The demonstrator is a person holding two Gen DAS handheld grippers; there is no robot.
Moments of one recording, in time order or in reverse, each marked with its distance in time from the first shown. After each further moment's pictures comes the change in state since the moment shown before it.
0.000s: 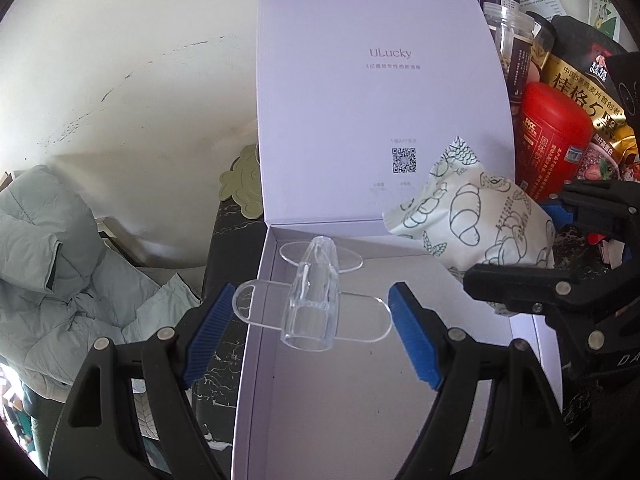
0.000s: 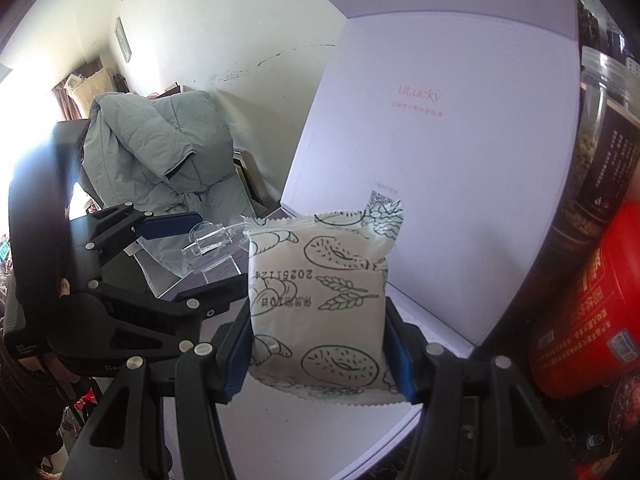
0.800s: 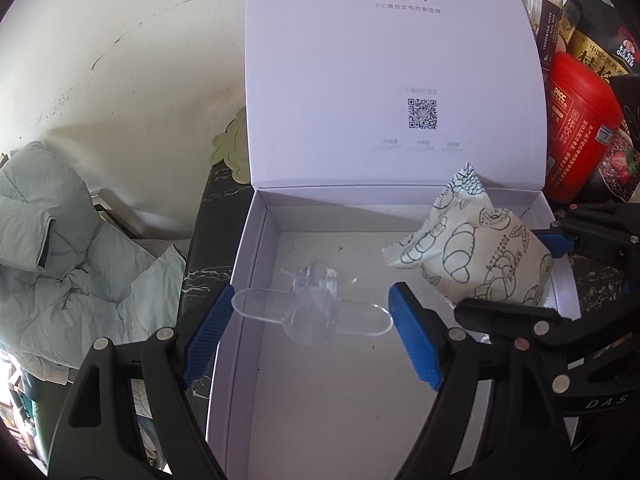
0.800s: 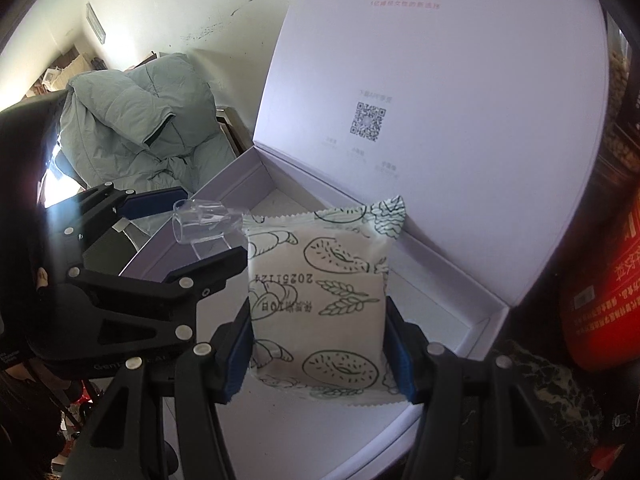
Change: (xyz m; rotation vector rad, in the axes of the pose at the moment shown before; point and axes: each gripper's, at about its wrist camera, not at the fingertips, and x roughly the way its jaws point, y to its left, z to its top) left arm 0.034 -0.006 -0.007 -0.031 0.118 0.027; right arm 0.046 -0.008 -0.016 0.064 0.176 0.002
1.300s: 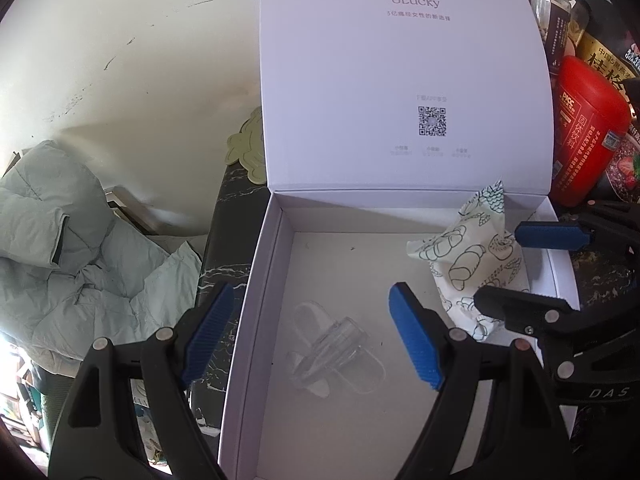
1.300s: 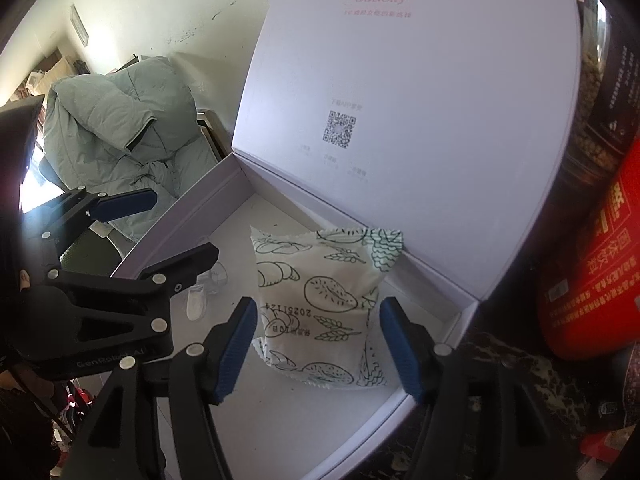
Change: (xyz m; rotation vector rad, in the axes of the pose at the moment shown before) left arm -0.008 0.008 0.005 -0.013 0.007 0.046; right arm -0.012 -0.003 0.002 0.019 -0.014 -0.076
